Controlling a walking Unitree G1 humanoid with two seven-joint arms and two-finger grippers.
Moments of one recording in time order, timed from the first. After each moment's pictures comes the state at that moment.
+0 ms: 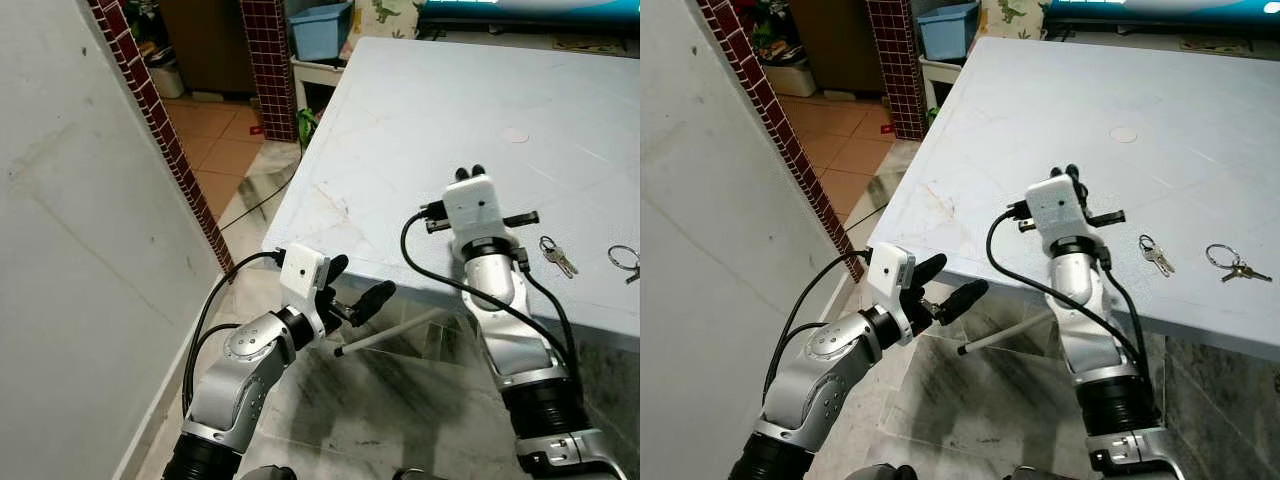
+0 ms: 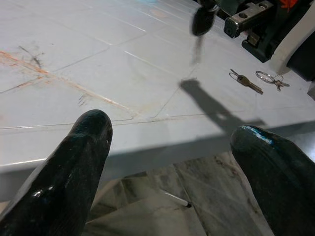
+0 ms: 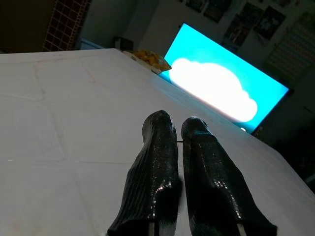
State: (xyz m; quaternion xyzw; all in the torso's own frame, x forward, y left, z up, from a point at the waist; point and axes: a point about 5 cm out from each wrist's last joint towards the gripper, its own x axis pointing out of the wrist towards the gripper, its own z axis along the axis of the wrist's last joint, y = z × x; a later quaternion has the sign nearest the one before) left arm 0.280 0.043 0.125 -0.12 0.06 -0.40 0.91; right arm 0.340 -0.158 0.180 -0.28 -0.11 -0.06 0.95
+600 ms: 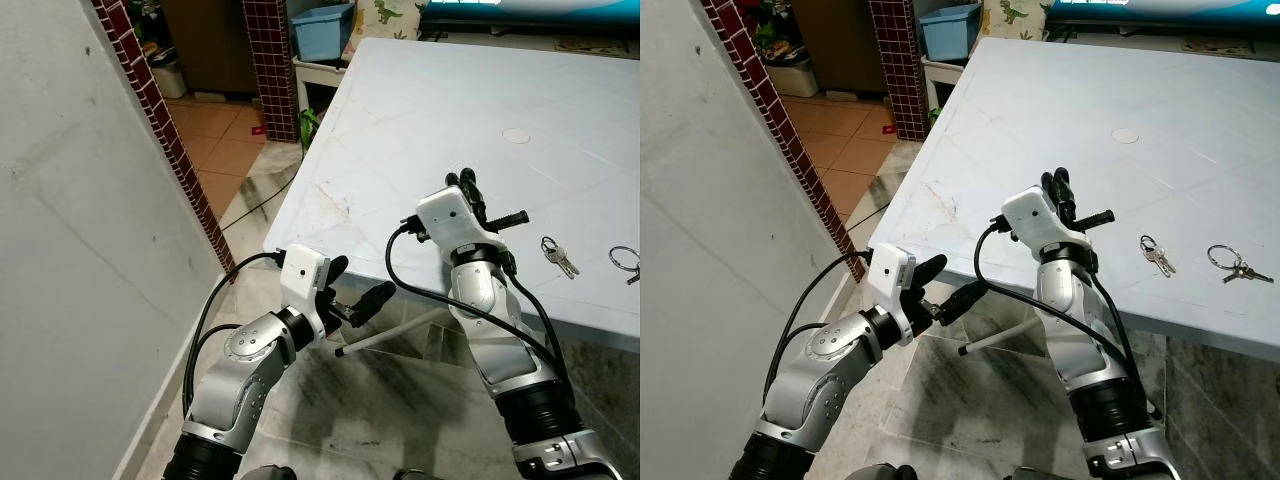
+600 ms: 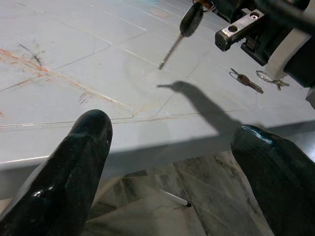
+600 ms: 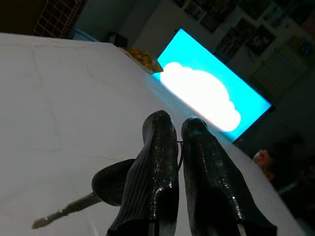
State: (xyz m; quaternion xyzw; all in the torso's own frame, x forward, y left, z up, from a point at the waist) left arm 0.280 0.043 0.124 -0.12 0.06 -0.40 0.91; right arm 0.338 -0.150 0.176 -0.34 -0.11 -0.07 0.93
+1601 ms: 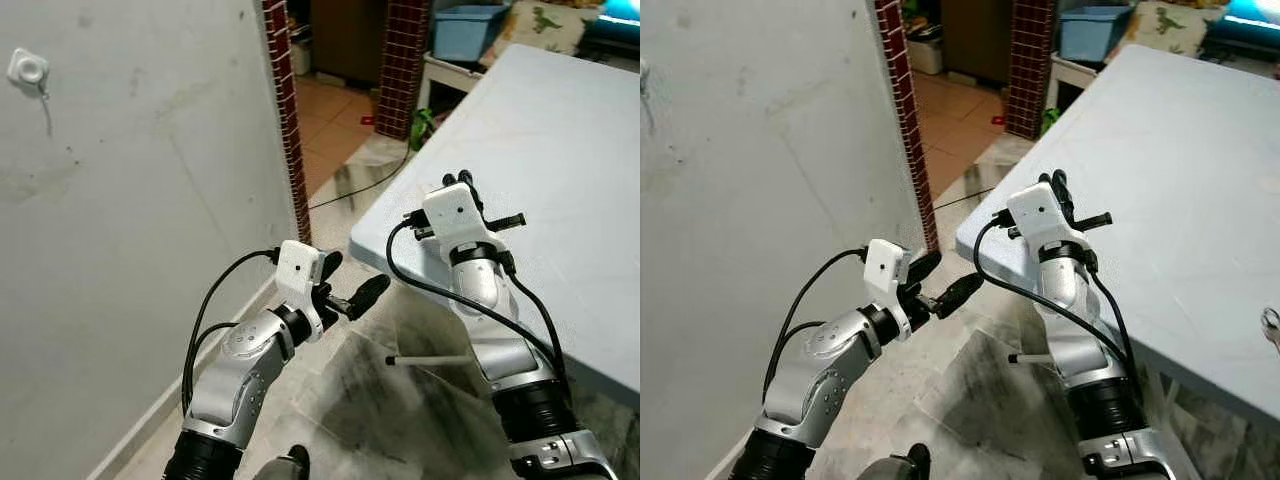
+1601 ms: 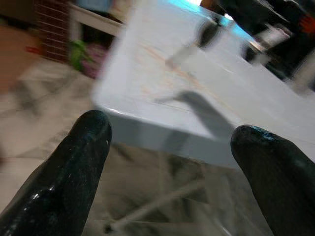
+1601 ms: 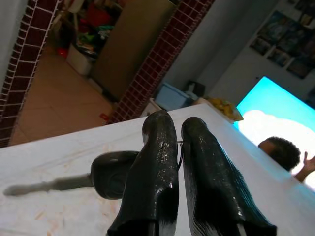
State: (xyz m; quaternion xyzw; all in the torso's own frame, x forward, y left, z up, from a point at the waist) left arm 0.288 0.049 0.128 -0.13 0.04 -0.34 0.93; right arm 0.340 -0.153 0.177 -0.31 -0.10 -0.07 0.94
